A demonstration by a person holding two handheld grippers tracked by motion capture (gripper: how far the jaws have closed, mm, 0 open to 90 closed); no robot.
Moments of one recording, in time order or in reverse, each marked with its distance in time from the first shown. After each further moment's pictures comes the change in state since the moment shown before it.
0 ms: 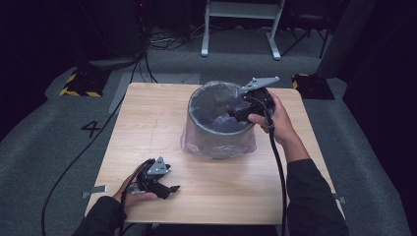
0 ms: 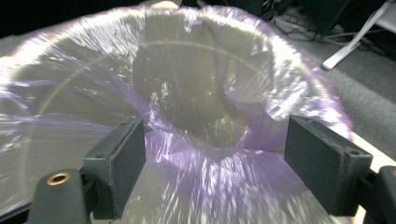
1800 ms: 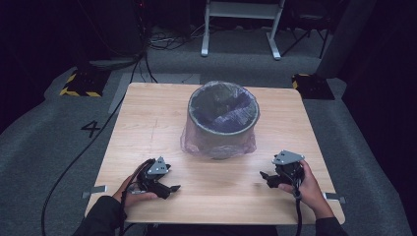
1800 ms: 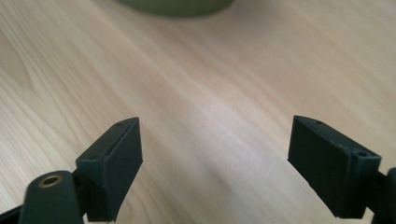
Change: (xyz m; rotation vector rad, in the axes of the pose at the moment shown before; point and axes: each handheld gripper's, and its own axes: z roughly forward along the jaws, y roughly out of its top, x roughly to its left) left arm 0.000 0.001 0.001 0.001 0.001 -0.001; right arm 0.032 -0.222 -0.028 0.195 -0.110 -0.049
